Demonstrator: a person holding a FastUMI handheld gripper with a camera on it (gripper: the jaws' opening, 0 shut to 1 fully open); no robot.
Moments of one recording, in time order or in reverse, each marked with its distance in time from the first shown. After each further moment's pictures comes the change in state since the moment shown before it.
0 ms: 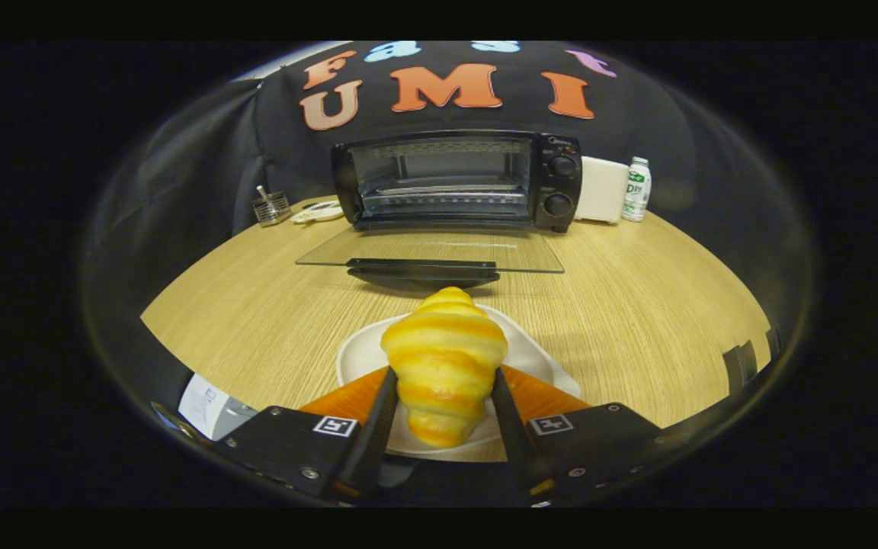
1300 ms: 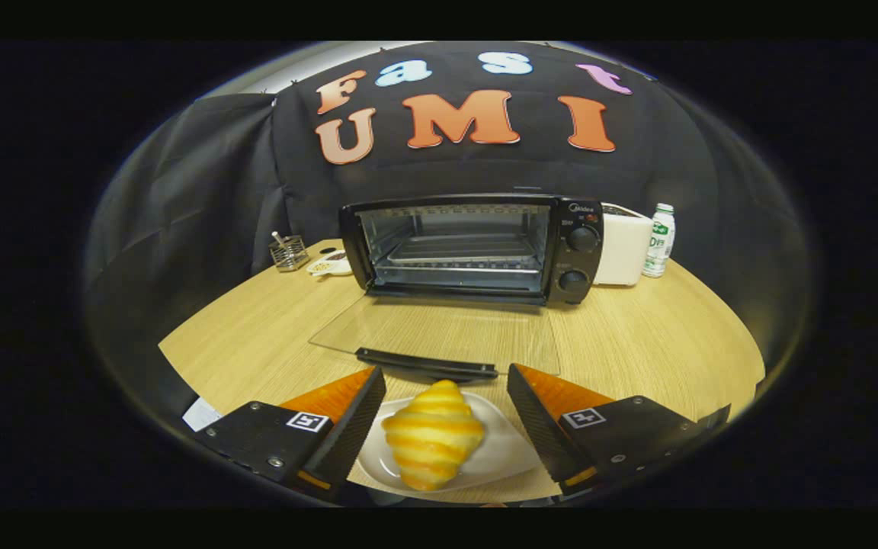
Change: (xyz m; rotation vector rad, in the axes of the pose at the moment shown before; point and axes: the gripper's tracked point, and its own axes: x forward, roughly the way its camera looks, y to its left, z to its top) arm 0.003 -0.002 0.089 -0.059 -0.151 0.077
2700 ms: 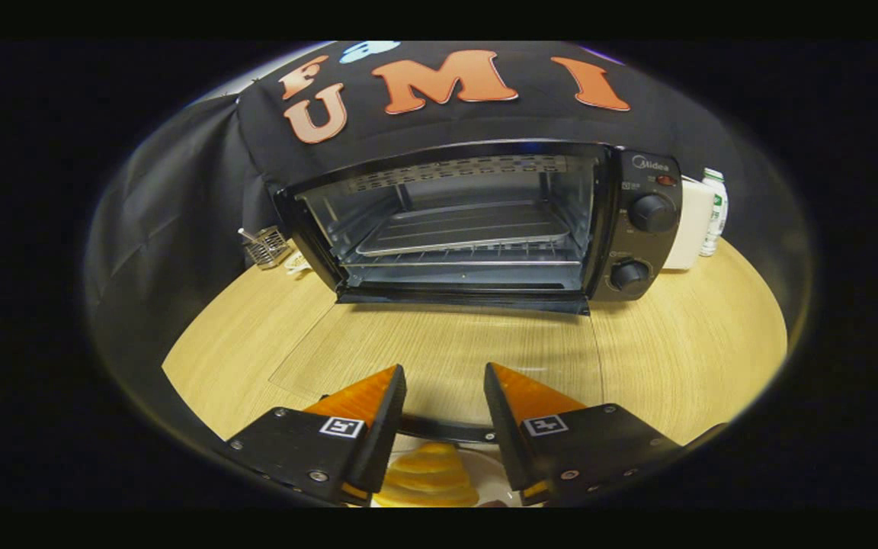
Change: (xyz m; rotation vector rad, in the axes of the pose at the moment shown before) arm 0.106 -0.009 0.022 0.082 0.162 0.072
